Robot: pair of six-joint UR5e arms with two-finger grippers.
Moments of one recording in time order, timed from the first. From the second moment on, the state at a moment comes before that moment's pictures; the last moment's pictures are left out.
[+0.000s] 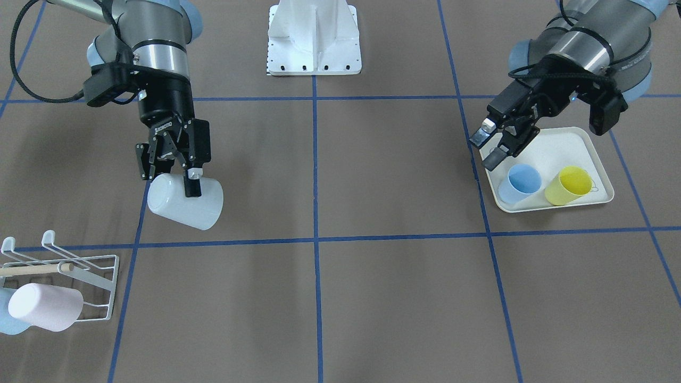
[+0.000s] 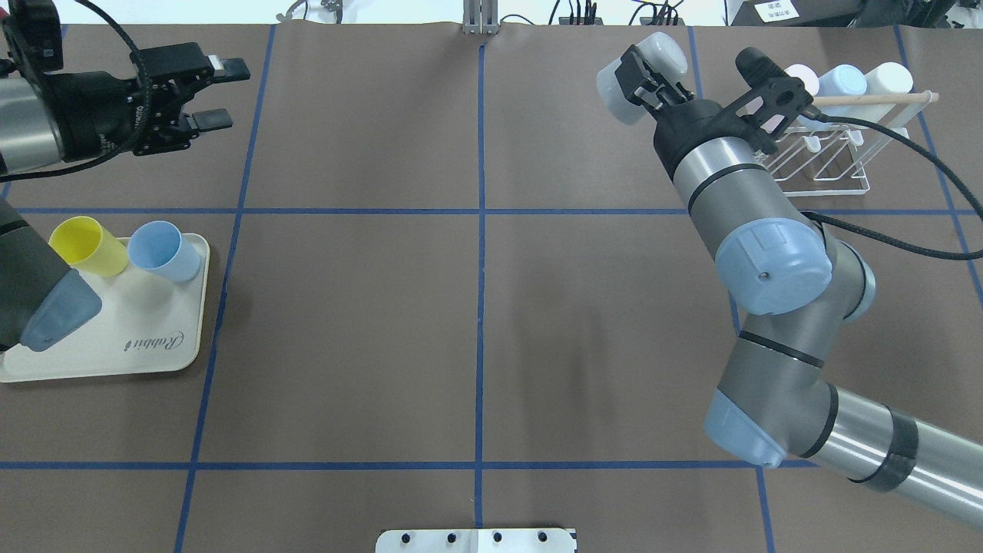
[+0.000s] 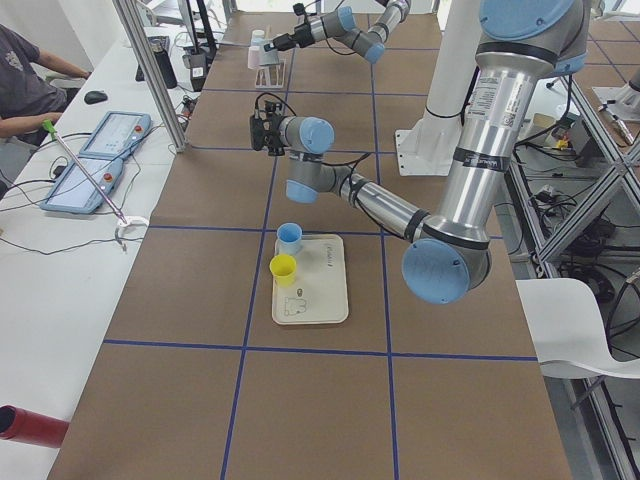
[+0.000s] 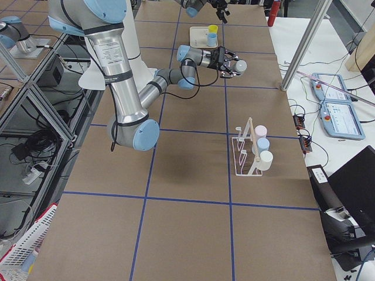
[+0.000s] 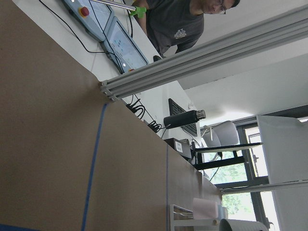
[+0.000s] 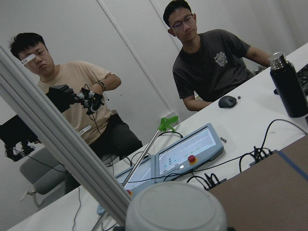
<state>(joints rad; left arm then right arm) -0.93 -1.80 -1.74 -2.88 -1.89 -1.69 0.59 -1.22 1.83 -0.83 0.87 1.49</state>
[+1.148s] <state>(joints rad) -1.32 -1.60 -1.71 -2.39 -2.38 -0.87 0.93 -1.55 1.83 -0.79 1.00 1.07</state>
